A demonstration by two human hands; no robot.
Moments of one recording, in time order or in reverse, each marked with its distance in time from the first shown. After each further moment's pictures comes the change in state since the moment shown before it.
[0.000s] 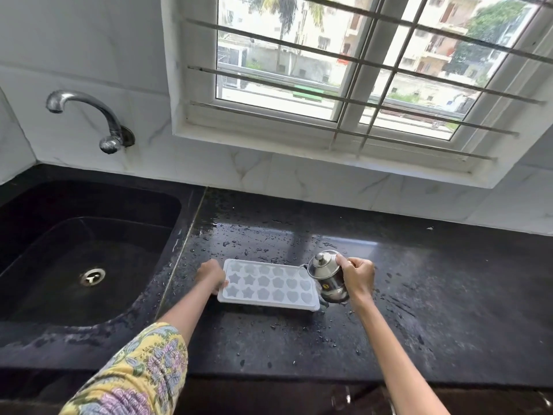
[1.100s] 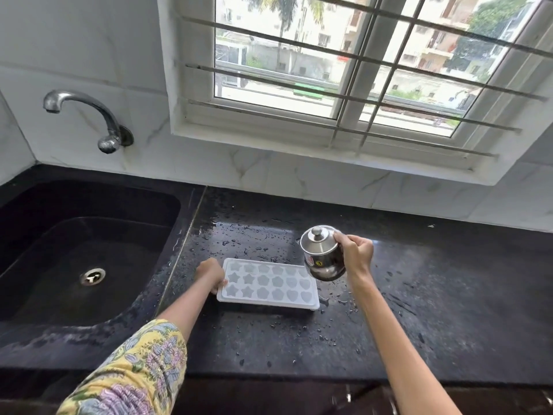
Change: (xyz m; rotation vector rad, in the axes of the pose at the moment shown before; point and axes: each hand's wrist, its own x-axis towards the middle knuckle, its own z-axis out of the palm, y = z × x) left_hand 0.009 0.000 -0.001 -0.006 -0.069 -0.037; right_hand 0.006 -0.047 0.001 0.288 -0.040 0.048
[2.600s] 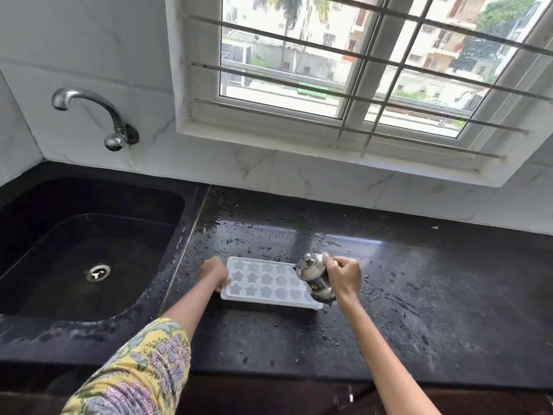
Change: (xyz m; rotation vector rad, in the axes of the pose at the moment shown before) left_hand 0.002 -0.001 0.003 -0.022 0.063 0.017; right_hand -0.017 0.048 0.015 -0.325 0.007 -0.073
